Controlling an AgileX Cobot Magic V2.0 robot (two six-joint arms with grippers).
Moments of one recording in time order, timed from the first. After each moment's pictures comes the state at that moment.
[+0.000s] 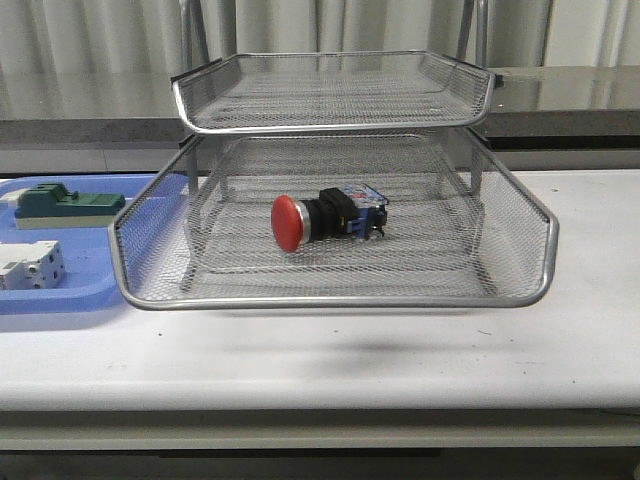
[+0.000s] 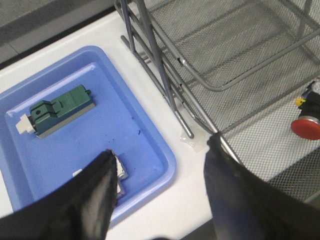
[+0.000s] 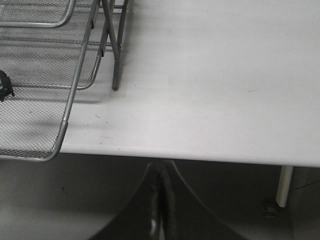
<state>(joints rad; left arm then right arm) -0.14 1.12 -1.22 -0.27 0.90 0.47 0.09 0.62 -0.85 -0.04 0.99 0.10</state>
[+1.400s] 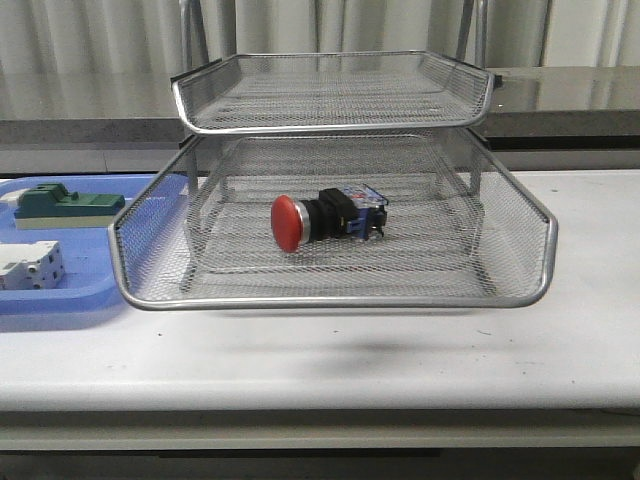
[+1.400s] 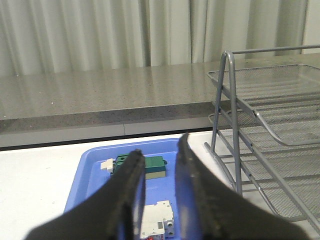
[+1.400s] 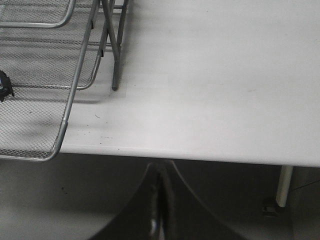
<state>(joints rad) -0.14 0.29 -0.21 -0.41 -0.03 0.44 0.09 0.62 -0.85 -0.04 0.99 0.10</state>
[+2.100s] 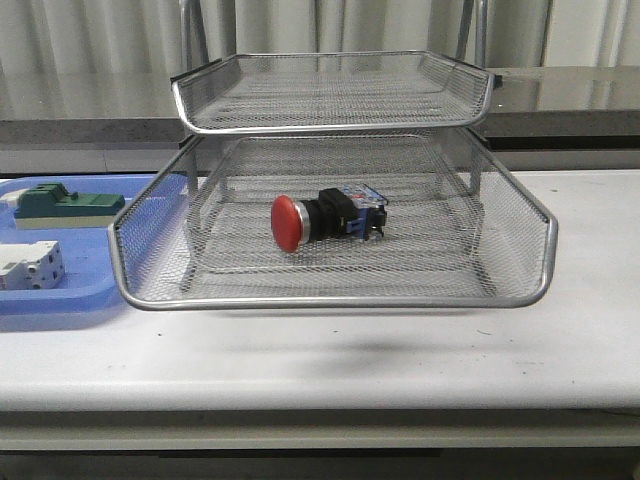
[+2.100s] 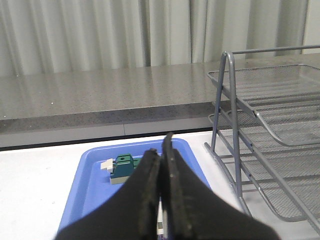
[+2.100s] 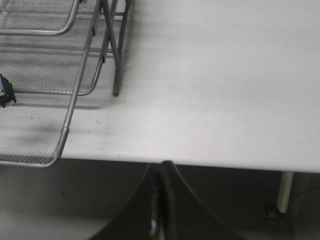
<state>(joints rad) -0.14 0.29 -0.21 -0.41 -0.03 0.44 0.09 0.62 -0.85 -0.04 0.97 0.10</state>
